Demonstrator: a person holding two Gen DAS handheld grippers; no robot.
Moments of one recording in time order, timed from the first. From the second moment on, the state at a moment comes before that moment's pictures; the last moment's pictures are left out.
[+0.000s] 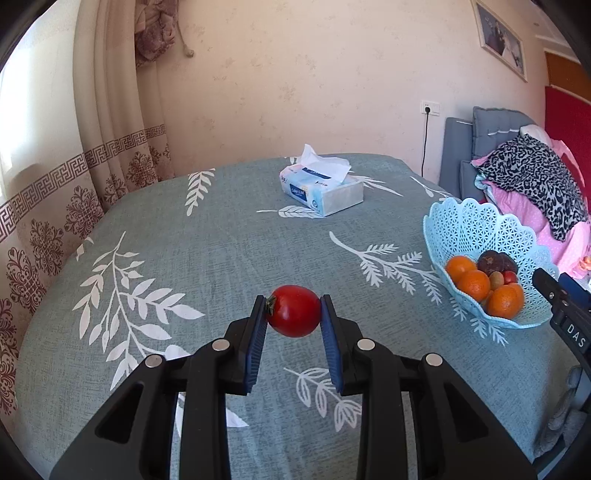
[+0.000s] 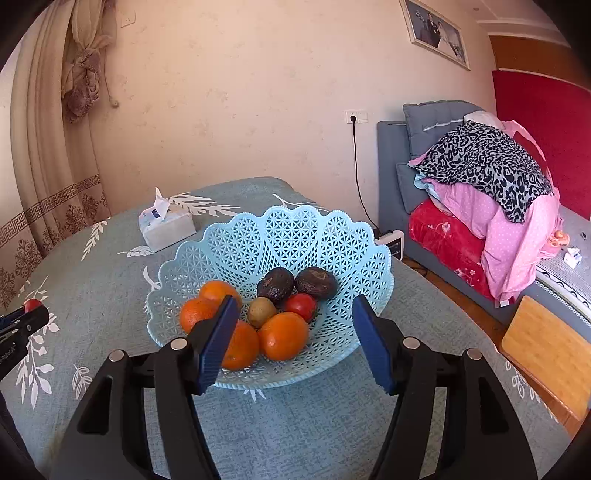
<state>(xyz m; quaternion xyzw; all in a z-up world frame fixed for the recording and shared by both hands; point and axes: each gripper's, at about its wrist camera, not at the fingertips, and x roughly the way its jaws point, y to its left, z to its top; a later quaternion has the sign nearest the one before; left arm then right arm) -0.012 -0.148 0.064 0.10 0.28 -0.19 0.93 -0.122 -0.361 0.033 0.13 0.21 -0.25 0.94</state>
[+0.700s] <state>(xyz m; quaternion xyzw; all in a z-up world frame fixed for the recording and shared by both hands) -0.029 -0.285 0.067 0.16 0.27 -0.29 0.90 -0.150 -0.398 0.042 0.18 0.16 -0.27 0.93</state>
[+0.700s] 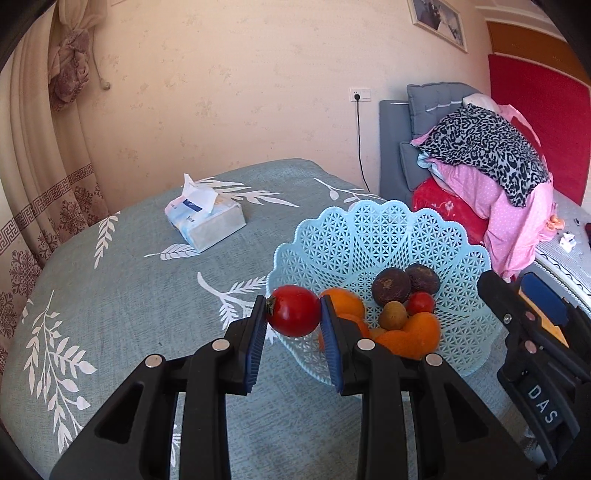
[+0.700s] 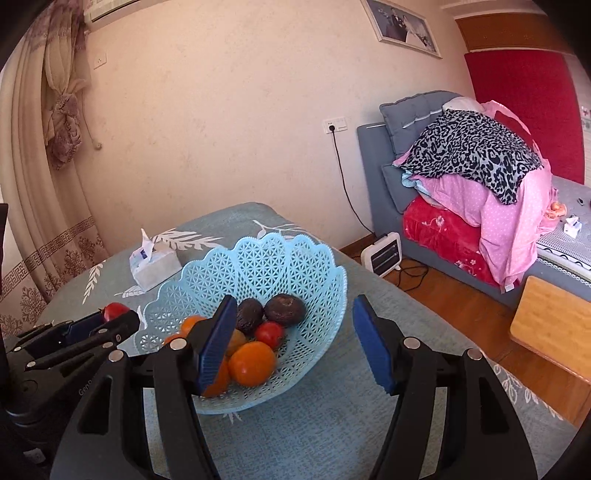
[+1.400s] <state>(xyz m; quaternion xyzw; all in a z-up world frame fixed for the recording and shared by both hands) -0.029 -0.304 0.057 0.16 0.26 -0.30 0.90 -0.156 -0.405 0.043 0.19 0.14 -0.29 0.93</state>
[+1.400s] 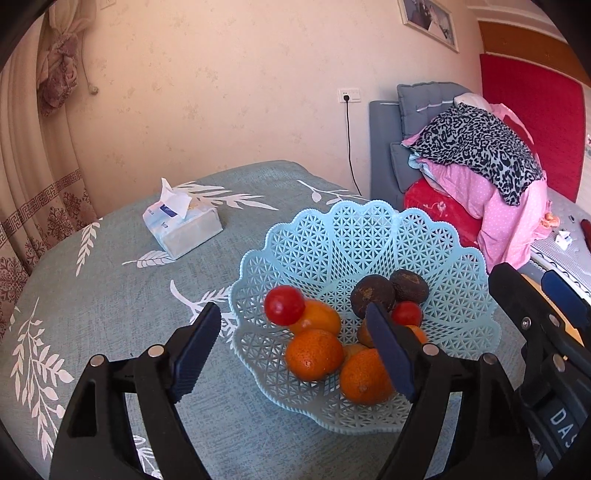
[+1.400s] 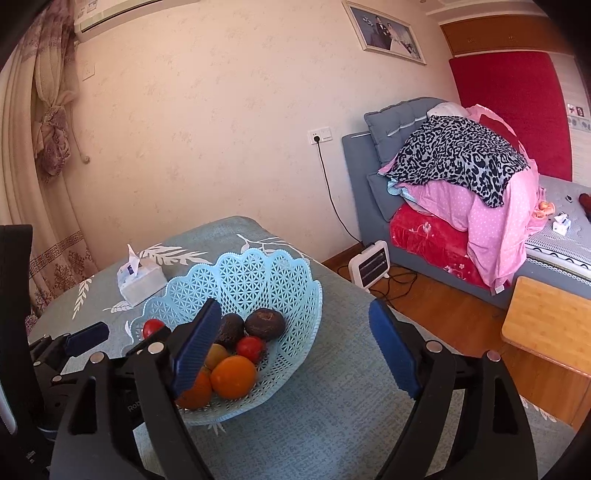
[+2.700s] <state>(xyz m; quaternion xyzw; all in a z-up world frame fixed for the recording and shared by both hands) -0.037 -0.206 0.067 0.12 0.22 -0.15 0.96 -0.128 -0.355 0.042 0.09 0.18 -0.22 0.95</state>
